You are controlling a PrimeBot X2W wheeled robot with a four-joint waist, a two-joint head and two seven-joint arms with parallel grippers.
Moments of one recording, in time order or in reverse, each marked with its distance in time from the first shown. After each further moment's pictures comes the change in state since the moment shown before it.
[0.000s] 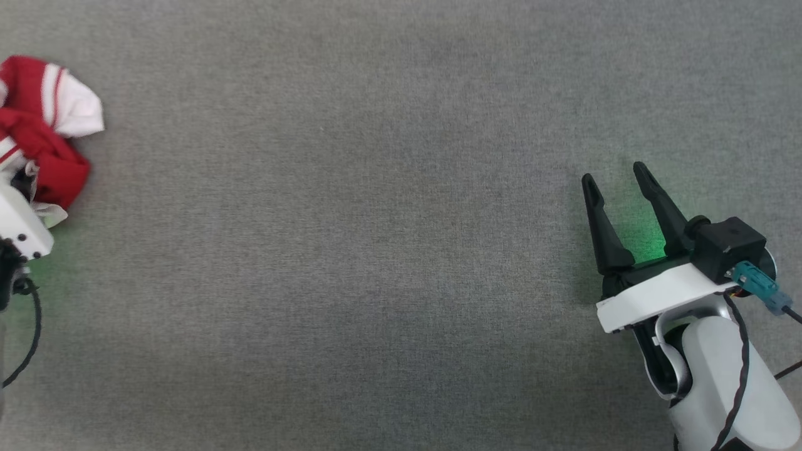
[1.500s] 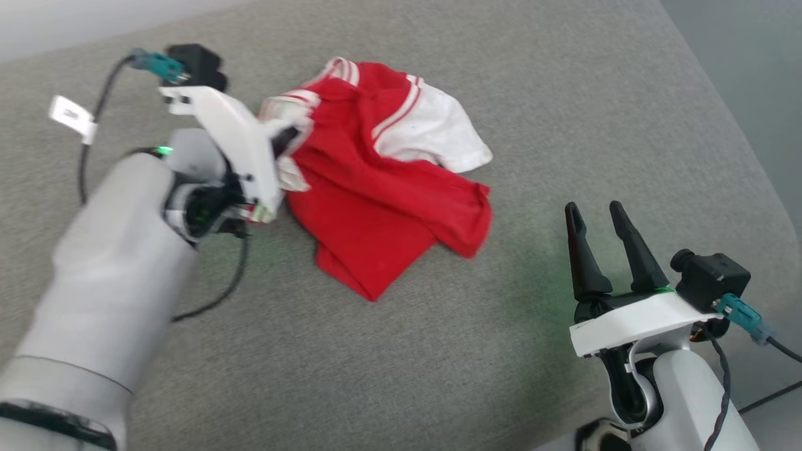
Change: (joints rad) left arm -0.180 -0.239 -0.503 -0.176 -0.379 0.018 0.217; right arm 0.081 0.134 -0.055 0.010 0.123 0.000 0.000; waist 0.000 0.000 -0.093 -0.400
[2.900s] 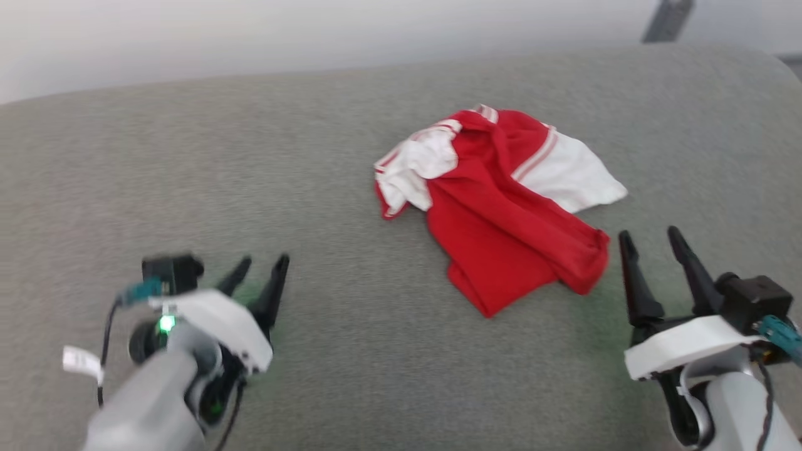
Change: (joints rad) left arm 0.364 0.091 -0.225 -0.024 -0.136 -0.009 -0.676; right arm 0.060 -0.102 -0.059 0.007 -0.113 0.000 0.000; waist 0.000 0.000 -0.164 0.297
